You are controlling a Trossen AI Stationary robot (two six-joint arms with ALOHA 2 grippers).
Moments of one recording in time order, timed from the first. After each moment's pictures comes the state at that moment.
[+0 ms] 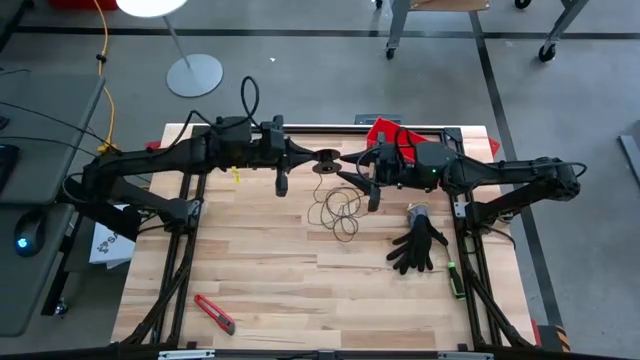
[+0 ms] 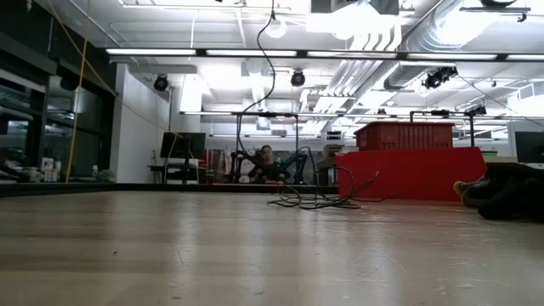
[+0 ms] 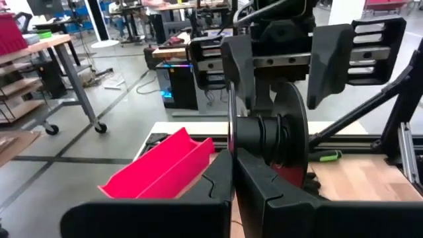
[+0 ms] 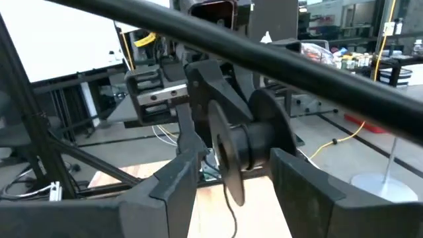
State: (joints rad) left arm 0.15 1.26 1.26 -0.15 0.01 0.10; right arm 0.01 1.24 1.10 0.13 0.15 0.08
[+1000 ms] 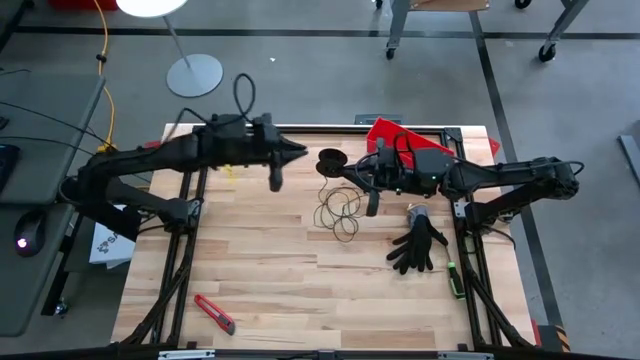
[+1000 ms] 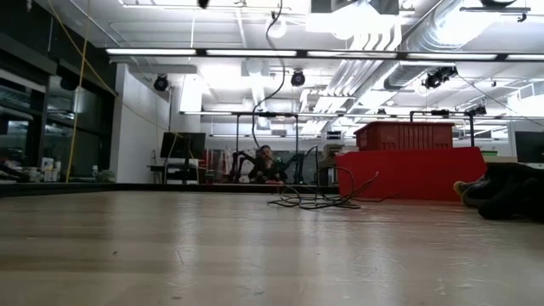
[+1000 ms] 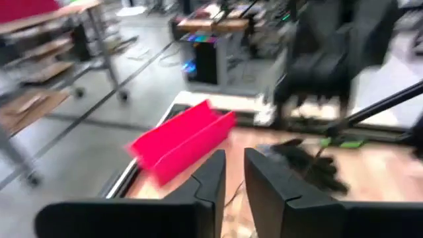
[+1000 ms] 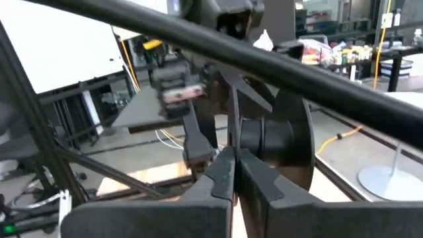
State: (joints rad) left arm 0.17 1.20 1.26 -0.33 -0.09 0.03; right arm 0.06 1.25 1.10 0.15 0.21 0.13
